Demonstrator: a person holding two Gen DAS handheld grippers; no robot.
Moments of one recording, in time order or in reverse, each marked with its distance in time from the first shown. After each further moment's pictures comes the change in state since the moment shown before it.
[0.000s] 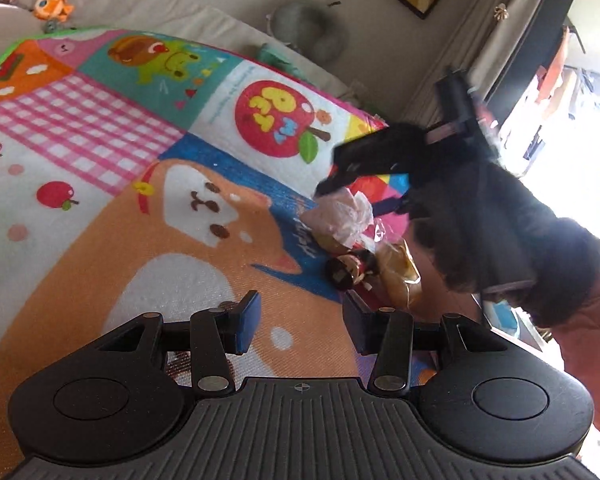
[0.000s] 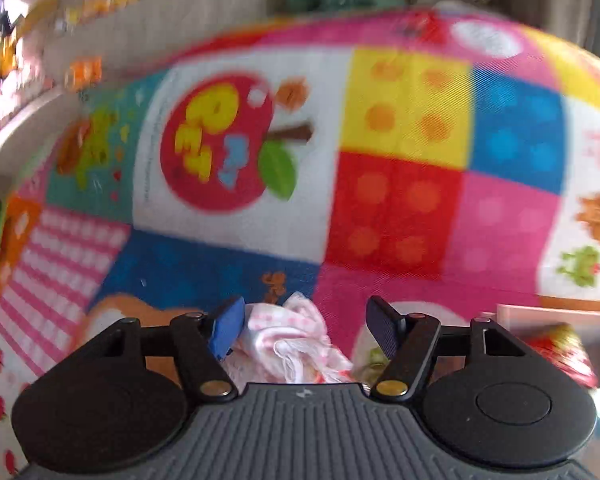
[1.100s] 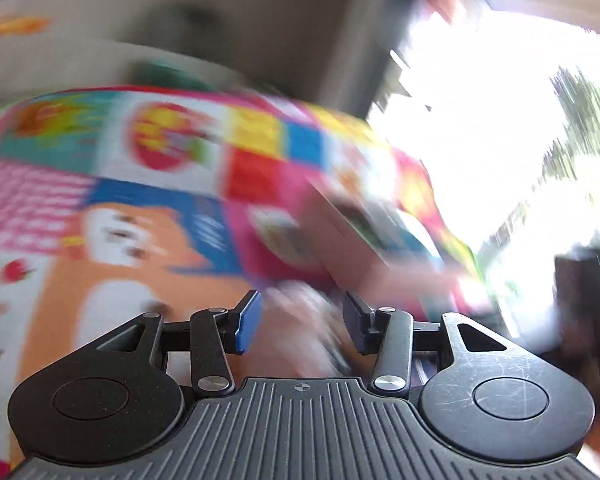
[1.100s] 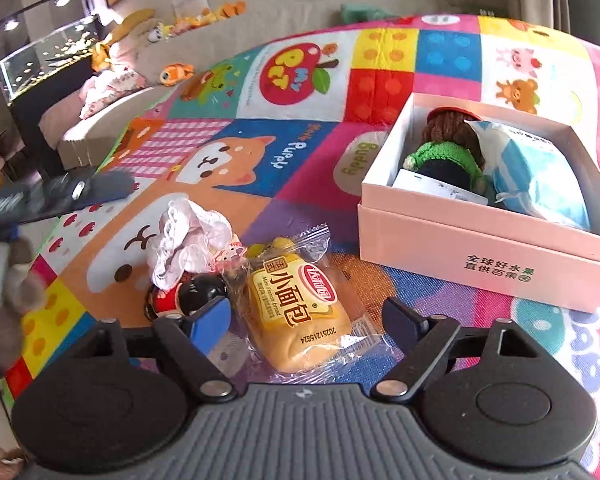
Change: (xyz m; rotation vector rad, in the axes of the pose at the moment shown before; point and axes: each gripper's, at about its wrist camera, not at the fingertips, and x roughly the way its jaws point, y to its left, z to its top) left arm -0.049 -0.066 -0.003 0.430 0.138 -0.166; right arm -0.162 -0.072 -0.255 -0.085 -0.184 0.223
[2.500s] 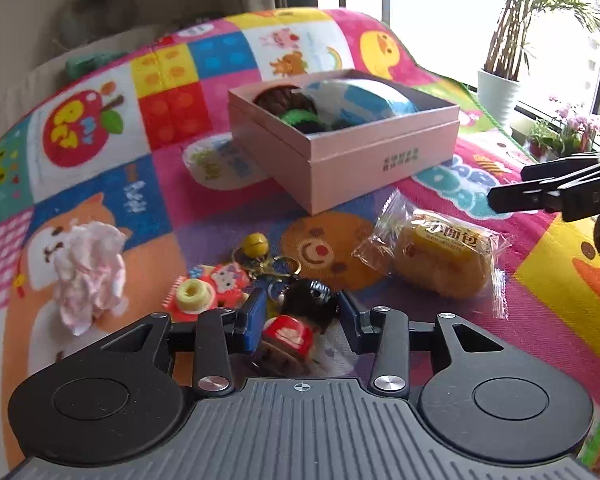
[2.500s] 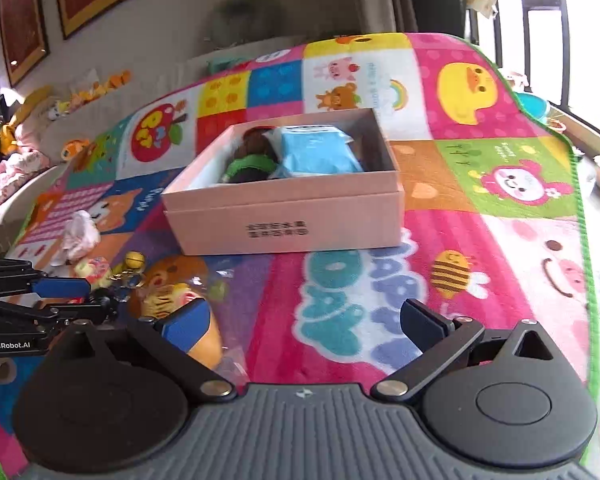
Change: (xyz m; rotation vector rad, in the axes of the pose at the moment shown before) left arm 0.075 -0.076 -0.012 0.308 0.266 0.115; right arm -0.068 -0.076 -0.065 0.235 -0.157 -0.277
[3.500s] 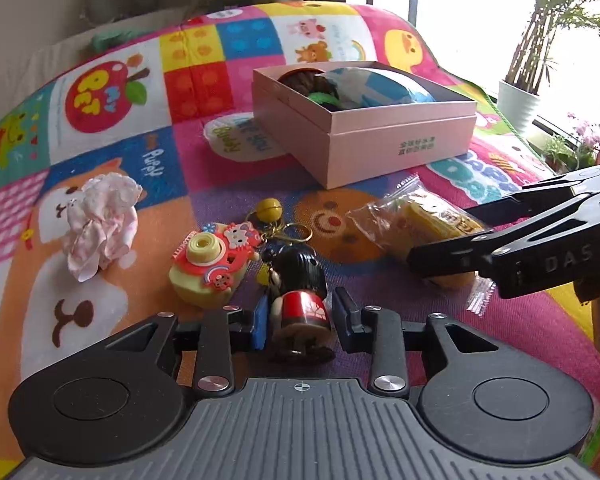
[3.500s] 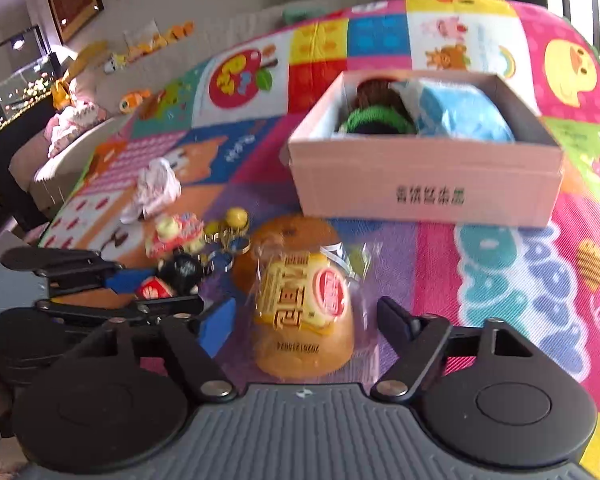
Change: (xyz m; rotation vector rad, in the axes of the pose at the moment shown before) left arm -0.007 0.001 -0.022 -0.079 -0.002 0.036; right arm 0.036 0.076 -0.004 -0.080 0.151 0.187
